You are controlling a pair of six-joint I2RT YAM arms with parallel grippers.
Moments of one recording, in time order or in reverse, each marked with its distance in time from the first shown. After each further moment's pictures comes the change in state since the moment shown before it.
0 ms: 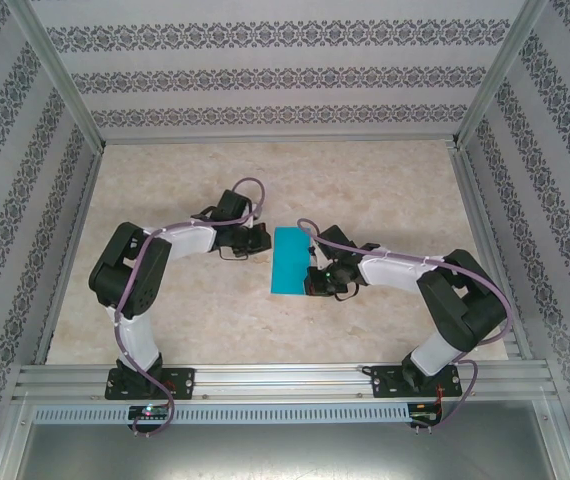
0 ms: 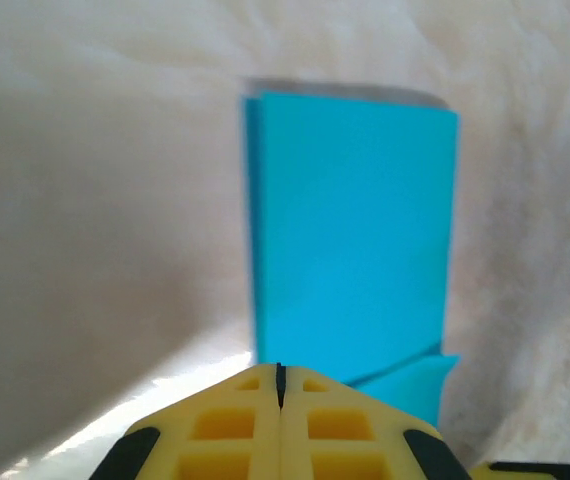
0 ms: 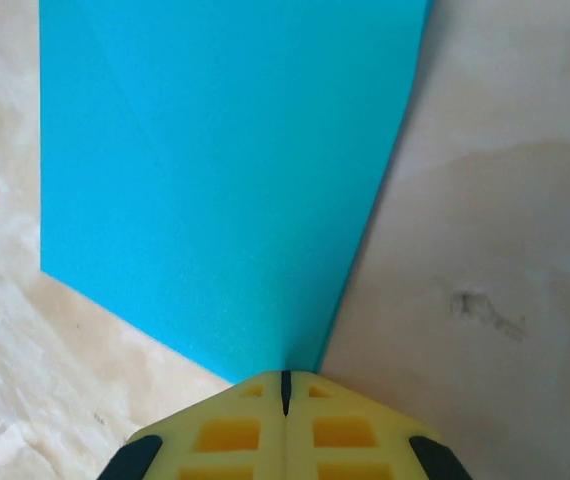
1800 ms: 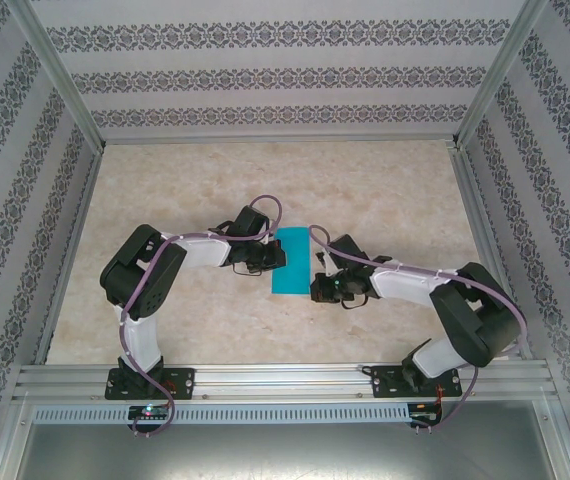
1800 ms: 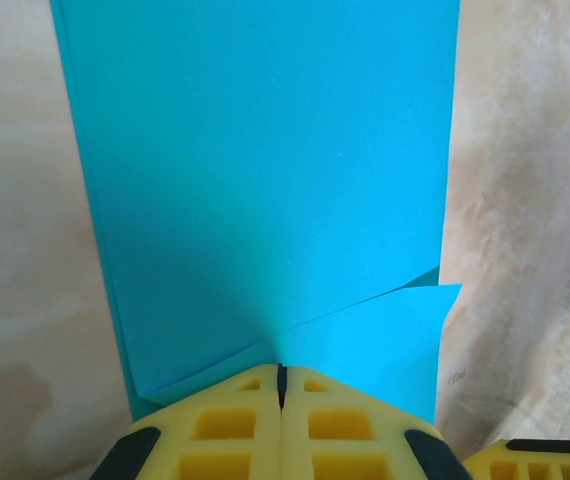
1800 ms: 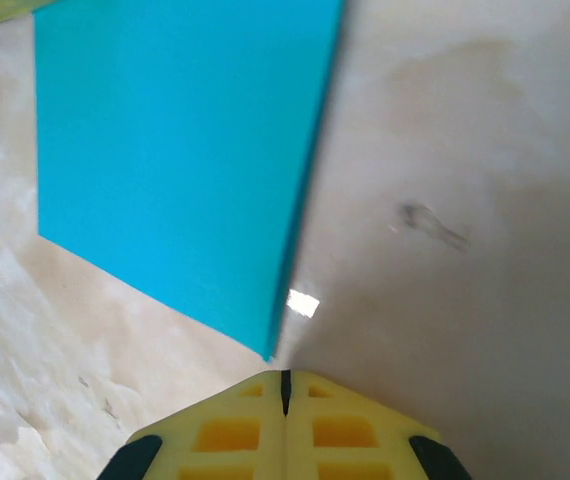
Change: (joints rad) left arm -0.104 0.039 -0.053 0.079 -0.013 -0.087; right arm -0.029 -0.112 -0.145 0.090 -0.007 0.030
